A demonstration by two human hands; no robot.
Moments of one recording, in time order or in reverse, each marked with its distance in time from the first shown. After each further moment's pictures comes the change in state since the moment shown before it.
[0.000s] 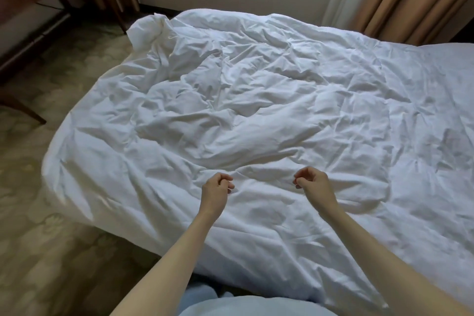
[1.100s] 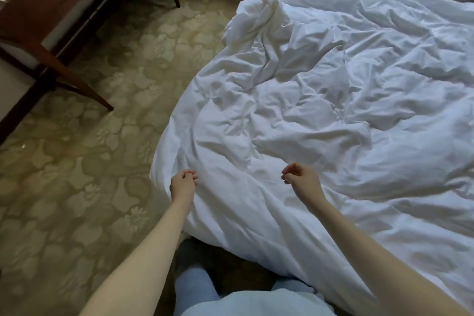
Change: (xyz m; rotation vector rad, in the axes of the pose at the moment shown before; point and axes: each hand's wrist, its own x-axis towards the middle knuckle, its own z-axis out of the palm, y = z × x) left_hand 0.226 -0.093 -0.452 -0.095 0.393 -0.343; right_hand 0.035 -0.183 0.437 0.004 -0.182 0.103
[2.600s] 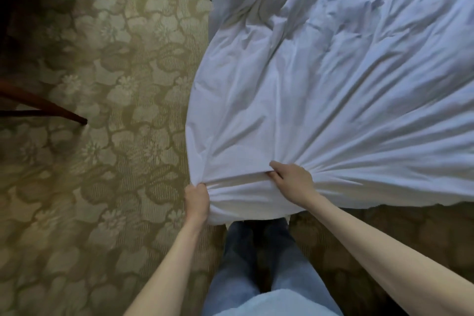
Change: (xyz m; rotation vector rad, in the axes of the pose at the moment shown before) left_hand 0.166 -0.049 -0.205 0.191 -0.376 0.048; right_hand -0.057 -0.021 0.328 -0.726 -0.007 -0.069
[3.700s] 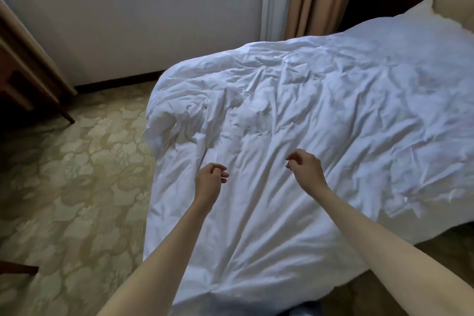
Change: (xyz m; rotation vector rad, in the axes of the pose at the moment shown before) left_hand -0.085 0.249 0.212 0.166 -0.389 0.556; right_hand -0.024 0.152 -0.256 0.682 0.728 0.225
